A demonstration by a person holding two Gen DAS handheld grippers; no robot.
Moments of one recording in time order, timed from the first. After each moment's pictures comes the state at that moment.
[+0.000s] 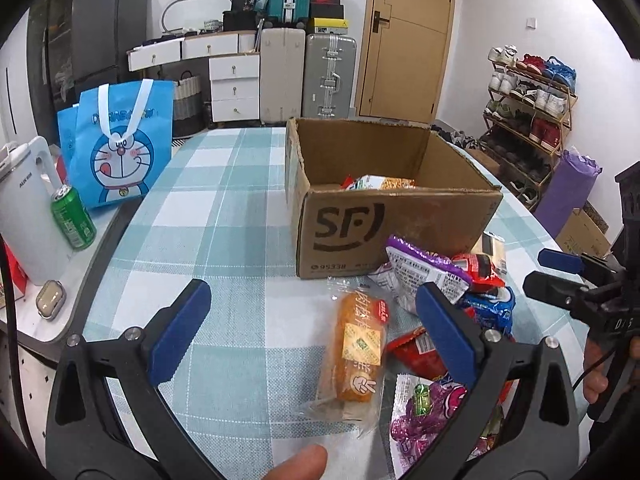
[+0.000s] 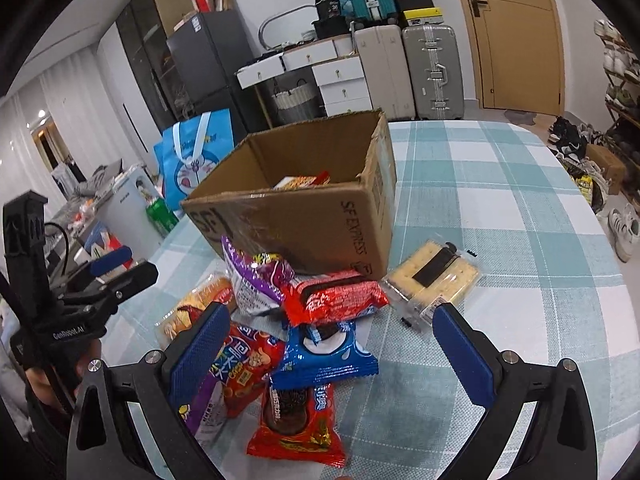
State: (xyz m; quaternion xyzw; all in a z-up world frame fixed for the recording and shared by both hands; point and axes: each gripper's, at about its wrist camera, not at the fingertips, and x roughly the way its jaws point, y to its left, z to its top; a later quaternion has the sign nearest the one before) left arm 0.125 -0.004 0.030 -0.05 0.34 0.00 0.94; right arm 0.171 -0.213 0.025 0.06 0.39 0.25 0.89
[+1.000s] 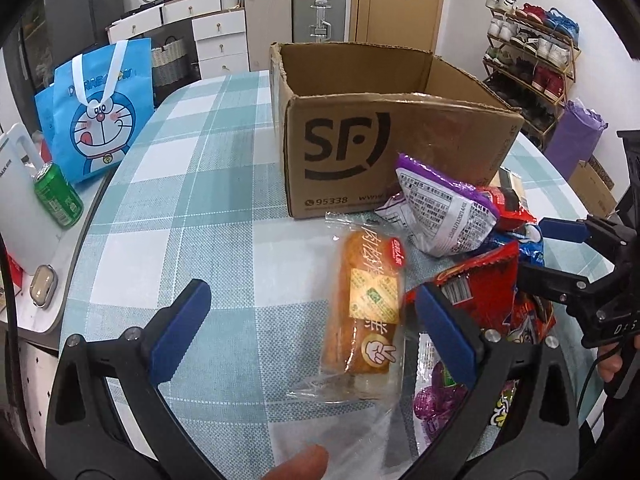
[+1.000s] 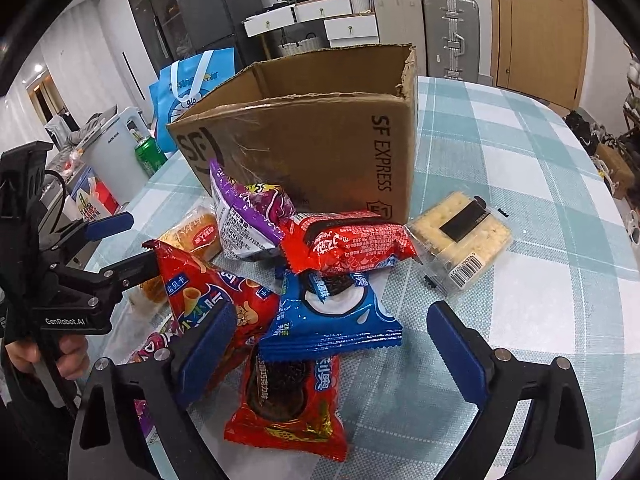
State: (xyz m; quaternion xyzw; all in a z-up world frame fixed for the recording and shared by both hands) left arm 0.149 -0.015 -0.018 -0.01 0.42 -0.01 0.91; right arm 0.180 -0.184 -0.015 0.00 0.45 0.26 0.86
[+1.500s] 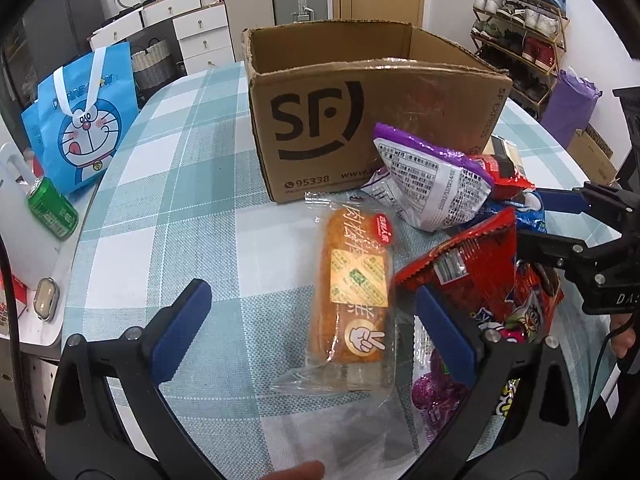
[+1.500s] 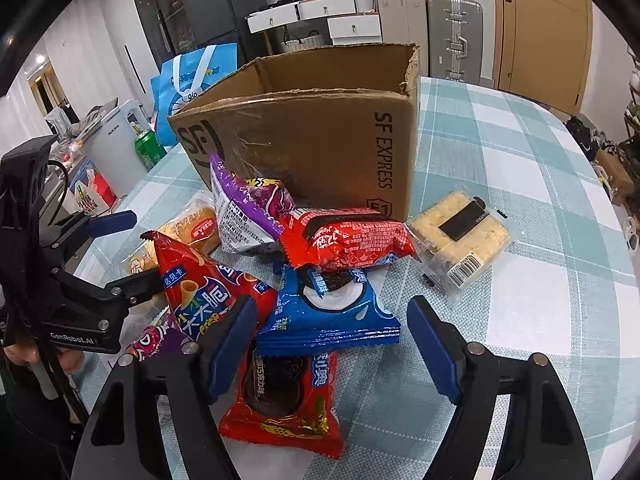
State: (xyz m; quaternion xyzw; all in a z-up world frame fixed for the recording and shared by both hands) left arm 0.154 -0.028 -0.031 0.03 0.45 -0.03 0.89; right arm 0.178 -0.183 -0.016 -0.01 0.45 0.26 0.86
